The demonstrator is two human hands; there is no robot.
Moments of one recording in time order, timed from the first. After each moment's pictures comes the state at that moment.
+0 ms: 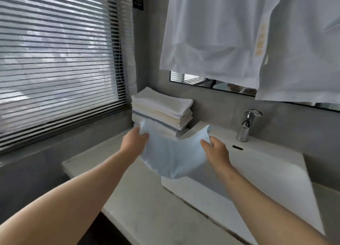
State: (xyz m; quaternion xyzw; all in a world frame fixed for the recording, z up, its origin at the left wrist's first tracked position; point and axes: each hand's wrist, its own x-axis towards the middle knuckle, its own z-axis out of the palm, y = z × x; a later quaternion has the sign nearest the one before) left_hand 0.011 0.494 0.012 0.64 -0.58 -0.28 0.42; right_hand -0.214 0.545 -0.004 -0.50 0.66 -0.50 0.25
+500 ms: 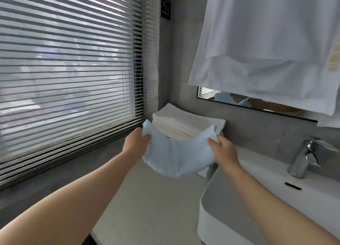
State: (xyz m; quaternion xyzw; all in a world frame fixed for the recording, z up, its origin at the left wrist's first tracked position) left_hand 0.120 0.339 0.027 0.66 -0.59 -0.22 0.41; right_hand -0.119 0.381 0.018 -0.53 0.61 -0.54 0.23
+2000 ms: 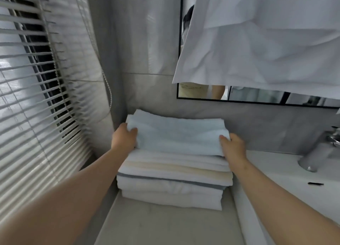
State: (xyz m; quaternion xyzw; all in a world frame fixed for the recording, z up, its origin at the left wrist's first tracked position) left_hand 0.076 -0.030 0.008 0.54 -0.69 -0.33 0.35; right_hand -0.151 0.143 -0.012 -0.23 0.73 -0.62 0.14
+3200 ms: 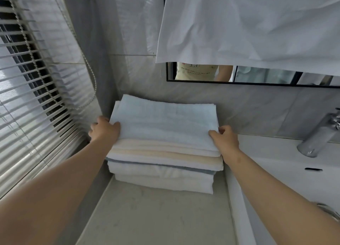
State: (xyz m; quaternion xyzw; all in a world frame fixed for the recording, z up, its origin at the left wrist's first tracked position) left_hand 0.082 -0.034 -0.016 0.68 -0.64 -0.24 0.26; right_hand -0.178 0.150 -0.045 -0.24 0.81 -0.50 0.18
